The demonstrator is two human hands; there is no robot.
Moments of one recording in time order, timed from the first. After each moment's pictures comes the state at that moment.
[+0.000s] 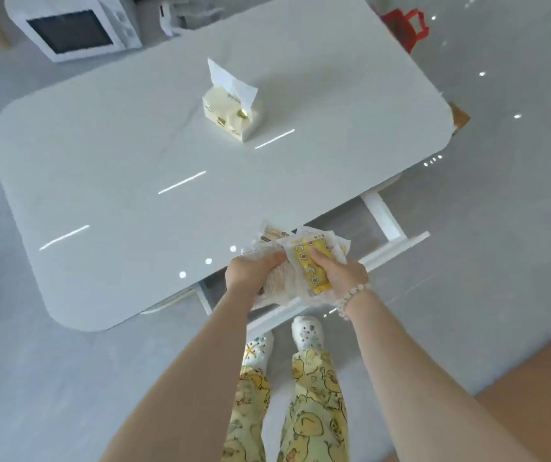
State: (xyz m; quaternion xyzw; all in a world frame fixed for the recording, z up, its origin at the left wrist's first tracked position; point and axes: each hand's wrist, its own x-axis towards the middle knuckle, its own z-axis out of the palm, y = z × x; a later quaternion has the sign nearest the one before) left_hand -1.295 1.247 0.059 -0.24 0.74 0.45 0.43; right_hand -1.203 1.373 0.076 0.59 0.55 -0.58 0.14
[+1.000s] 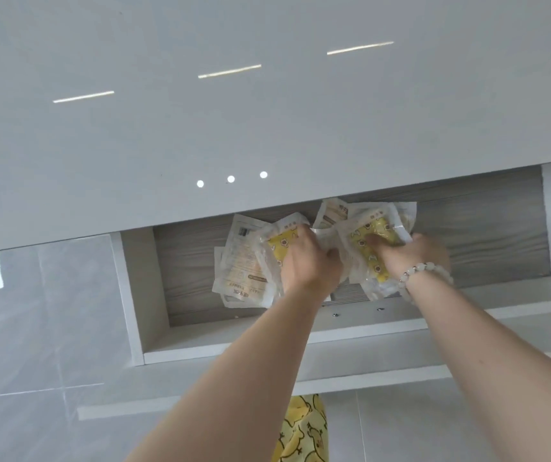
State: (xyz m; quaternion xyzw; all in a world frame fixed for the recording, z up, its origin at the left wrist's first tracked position) left_hand -1.279 1.344 -0.281 -0.16 0.85 0.30 0.41; right_hand -1.260 1.476 -0.290 0.47 0.77 -0.26 0.33
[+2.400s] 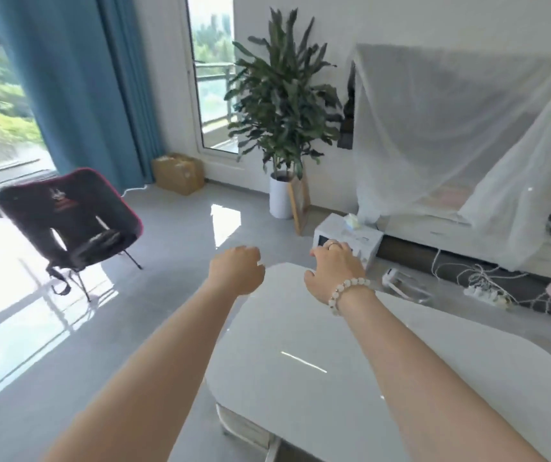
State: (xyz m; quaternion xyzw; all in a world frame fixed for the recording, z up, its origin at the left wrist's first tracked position) left_hand -1.344 1.037 0.402 -0.13 0.99 0.09 0.00; right_hand -1.372 1.200 0.422 -0.21 0.98 -0.05 -0.02
